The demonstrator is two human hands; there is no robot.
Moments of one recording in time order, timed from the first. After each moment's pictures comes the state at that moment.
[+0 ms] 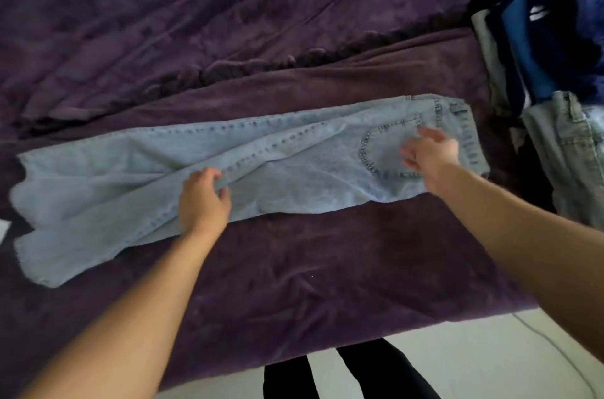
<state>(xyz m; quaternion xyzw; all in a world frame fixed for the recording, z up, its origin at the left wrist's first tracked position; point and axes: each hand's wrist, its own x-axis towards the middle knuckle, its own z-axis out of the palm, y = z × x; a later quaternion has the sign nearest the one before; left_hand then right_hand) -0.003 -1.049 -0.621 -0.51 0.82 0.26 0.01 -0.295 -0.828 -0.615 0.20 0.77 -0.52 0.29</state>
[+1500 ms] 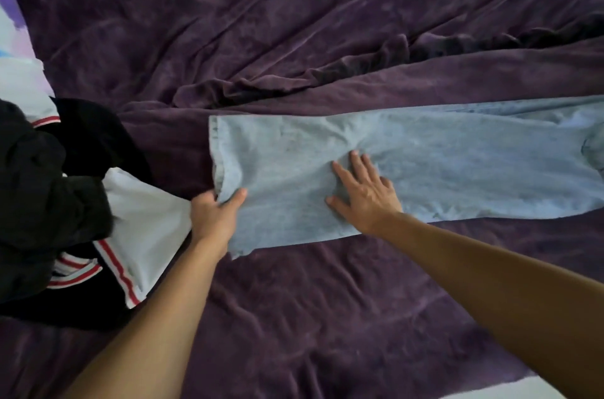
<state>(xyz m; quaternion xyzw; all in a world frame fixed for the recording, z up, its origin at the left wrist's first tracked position) 0.307 -1.350 -0.704 -0.66 0.56 0.50 -0.09 0.099 -1.175 -0.713 -0.43 0.84 0.03 0.32</state>
